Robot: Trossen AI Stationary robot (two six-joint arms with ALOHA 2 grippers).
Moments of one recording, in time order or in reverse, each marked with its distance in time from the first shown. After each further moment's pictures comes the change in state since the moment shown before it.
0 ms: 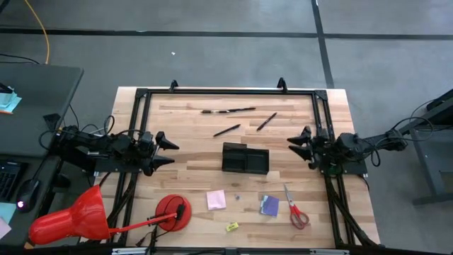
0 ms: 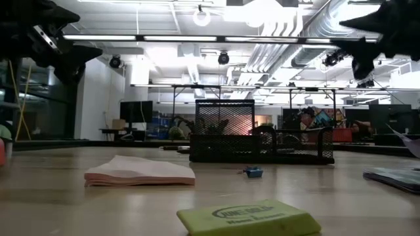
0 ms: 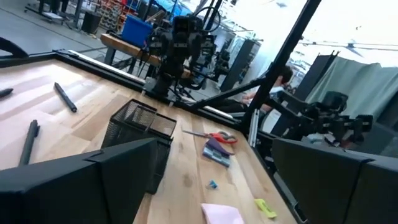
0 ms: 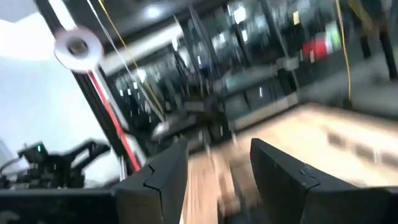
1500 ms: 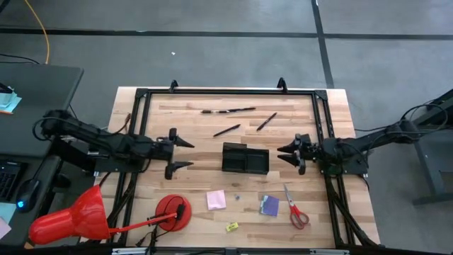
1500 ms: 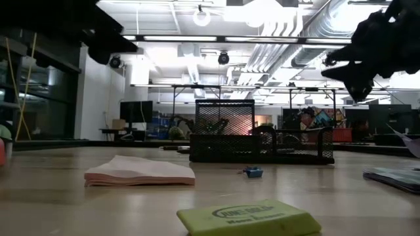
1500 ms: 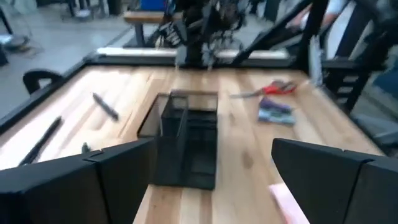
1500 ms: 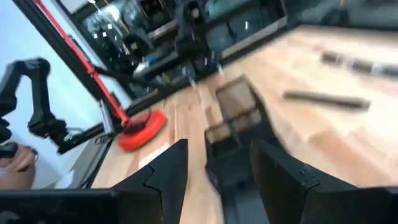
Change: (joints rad) left arm 0.001 0.759 0.296 0.184 -0.085 0.341; right arm 0.001 0.417 0.025 0.100 -0.054 0.138
